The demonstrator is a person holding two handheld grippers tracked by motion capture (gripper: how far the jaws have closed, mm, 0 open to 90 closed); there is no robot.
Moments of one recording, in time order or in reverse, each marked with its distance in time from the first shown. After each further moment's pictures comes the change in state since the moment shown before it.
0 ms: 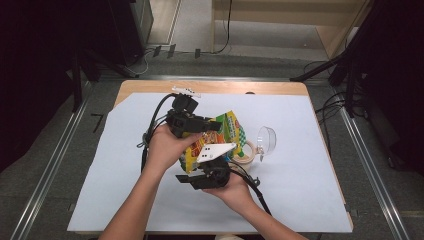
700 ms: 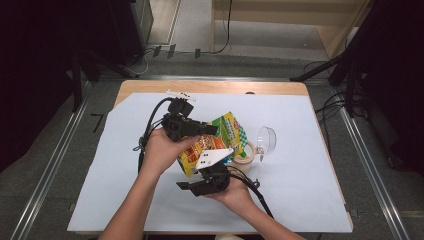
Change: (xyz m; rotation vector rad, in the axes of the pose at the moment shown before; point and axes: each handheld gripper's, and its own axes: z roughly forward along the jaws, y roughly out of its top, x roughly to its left) left arm 0.008 -0.012 -0.003 0.013 -0.048 -0.031; right arm 0.002 -0.013 0.006 0.042 0.004 -0.043
